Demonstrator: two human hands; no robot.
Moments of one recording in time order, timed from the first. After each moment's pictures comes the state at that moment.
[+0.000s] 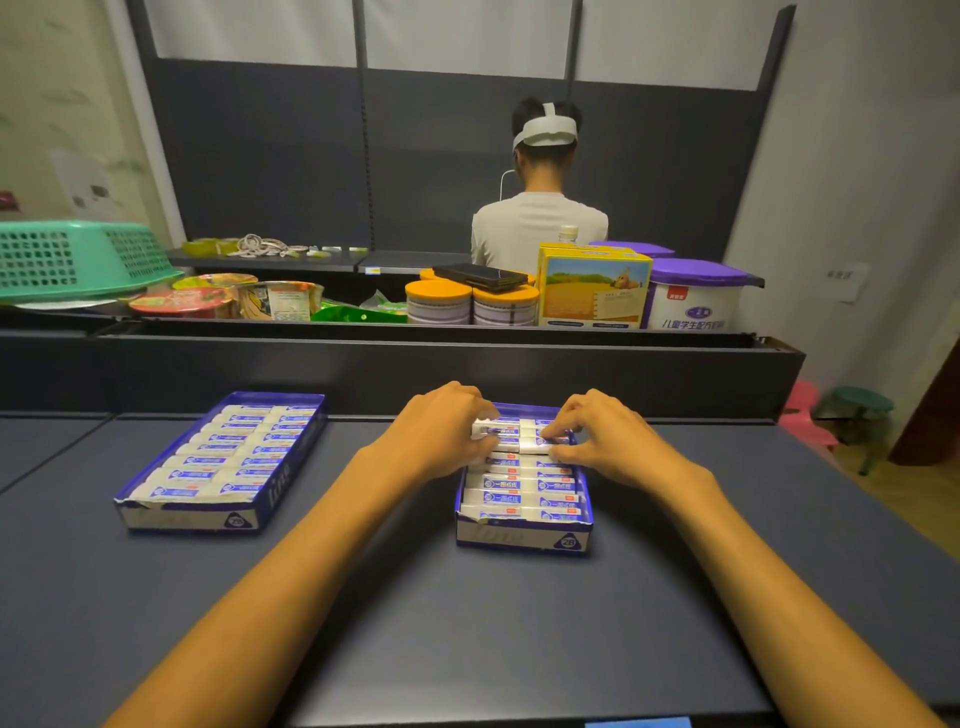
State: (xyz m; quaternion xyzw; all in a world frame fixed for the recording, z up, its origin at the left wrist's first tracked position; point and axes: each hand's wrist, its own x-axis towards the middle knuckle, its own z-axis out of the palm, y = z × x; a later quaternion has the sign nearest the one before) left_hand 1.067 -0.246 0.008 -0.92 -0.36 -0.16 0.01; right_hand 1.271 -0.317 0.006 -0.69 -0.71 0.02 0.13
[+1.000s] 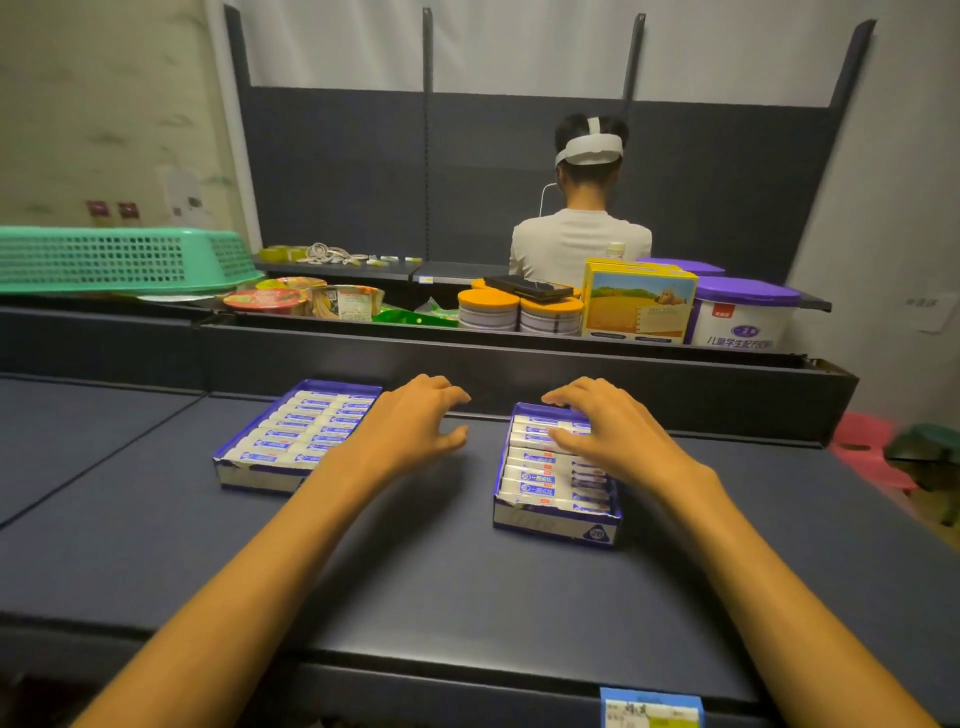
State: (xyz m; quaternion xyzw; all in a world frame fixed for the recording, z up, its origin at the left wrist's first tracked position) left_hand 0.996 -0.266 0.018 -0.88 -0.44 -0.19 0.04; right_hand 1.233 -0.327 0.022 -0.65 -0.74 -0.03 0.19
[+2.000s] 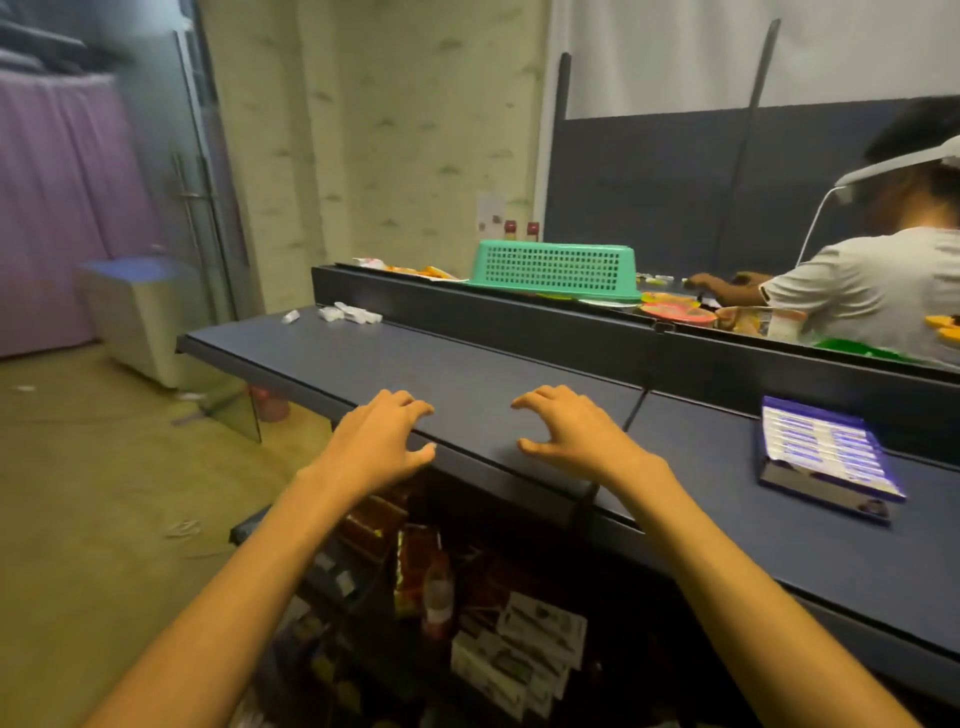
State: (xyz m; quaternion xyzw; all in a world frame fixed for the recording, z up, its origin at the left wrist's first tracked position) left_hand 0.420 -0.371 -0.002 -0.72 -0.67 -0.13 0.11; right_hand 0.658 -0.293 0.008 -0.41 -0.90 -0.04 0.13
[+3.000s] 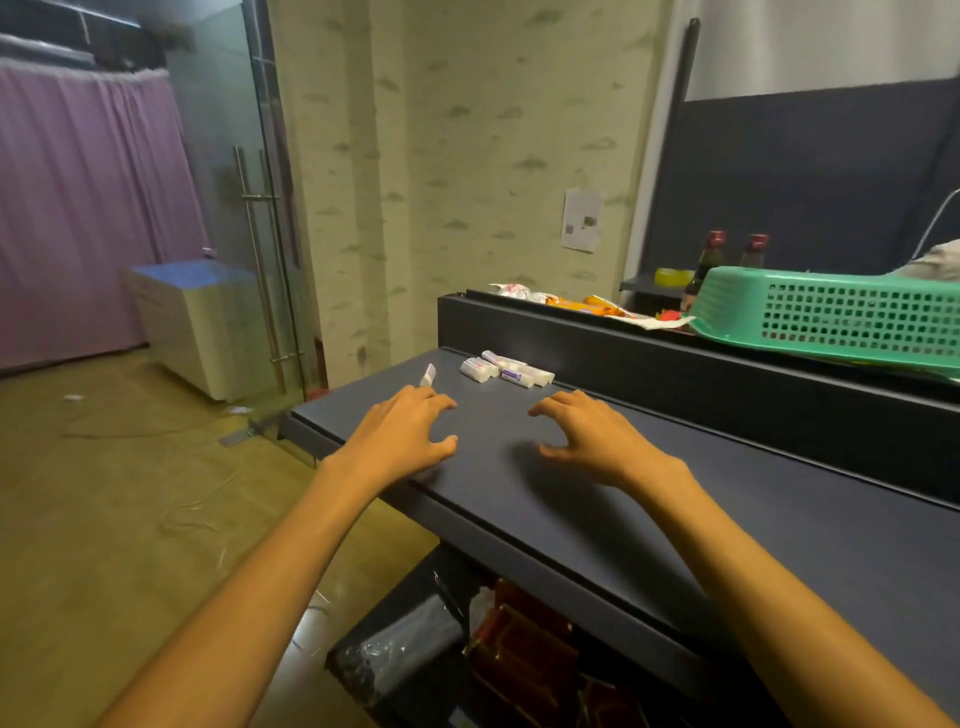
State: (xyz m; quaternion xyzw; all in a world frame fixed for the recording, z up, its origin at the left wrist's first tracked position) left_hand 0.017 -0.125 0.004 -0.71 -0.69 -0.14 0.07; right_hand 0.248 -0.050 0.006 -0.40 -0.91 -0.04 0.11
